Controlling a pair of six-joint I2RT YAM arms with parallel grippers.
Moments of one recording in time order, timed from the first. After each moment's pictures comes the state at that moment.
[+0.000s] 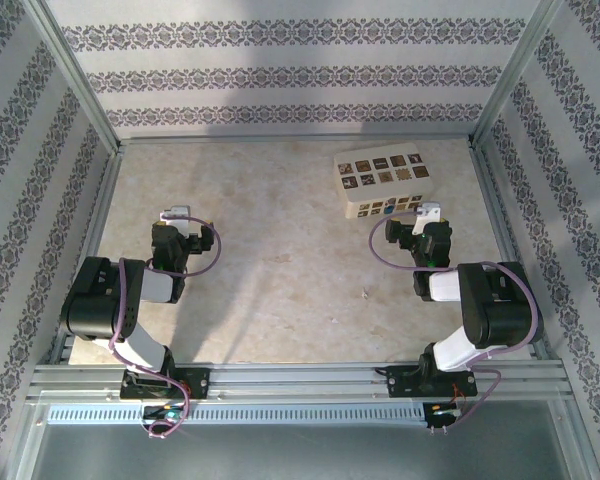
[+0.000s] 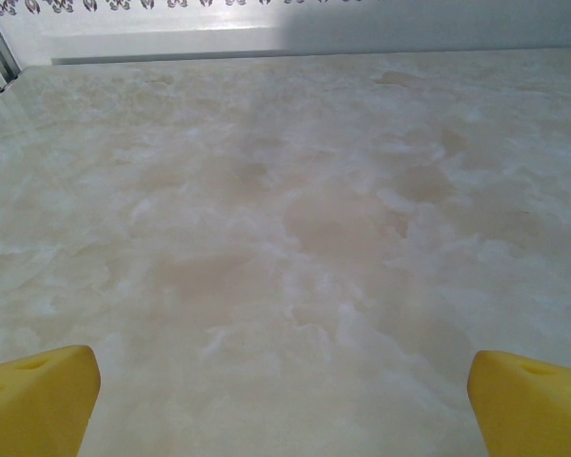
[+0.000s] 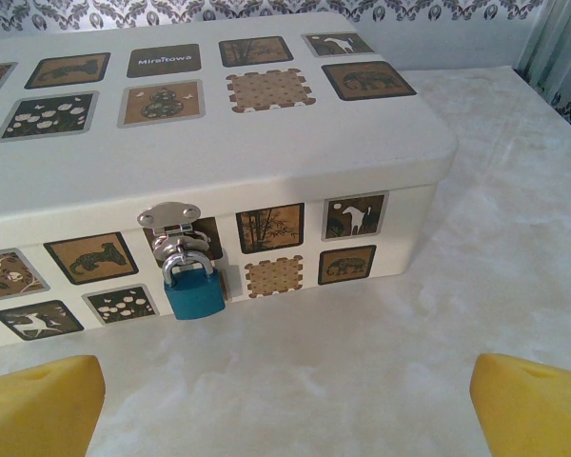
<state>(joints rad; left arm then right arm) -0.01 1.61 0.37 0.89 -0.08 0.00 0.00 1.55 0.36 0.85 0.03 0.05</state>
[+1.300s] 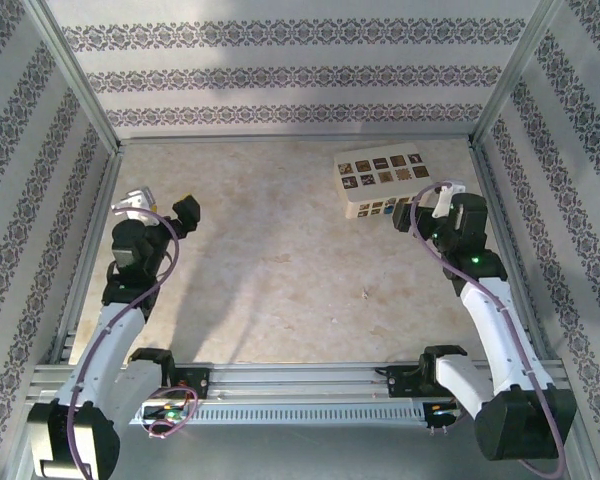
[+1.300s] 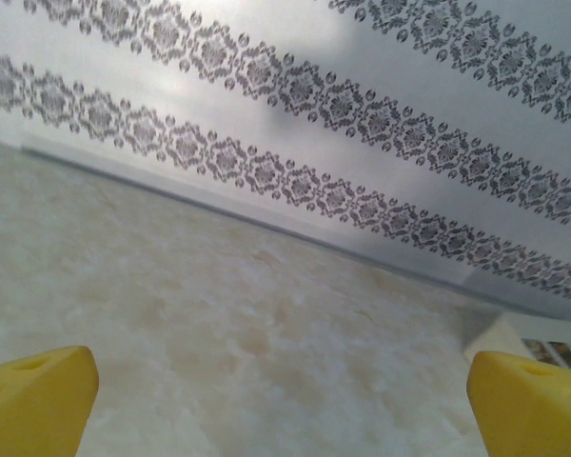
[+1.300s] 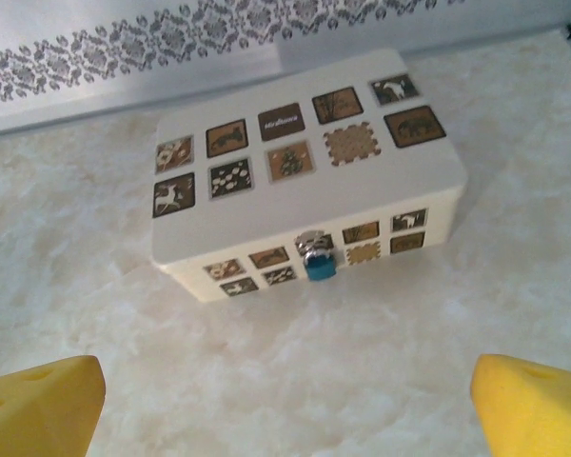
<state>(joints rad) -0.01 0.84 0.55 0.12 0.04 -0.46 0.00 0.96 0.79 -0.38 -0.14 0.21</state>
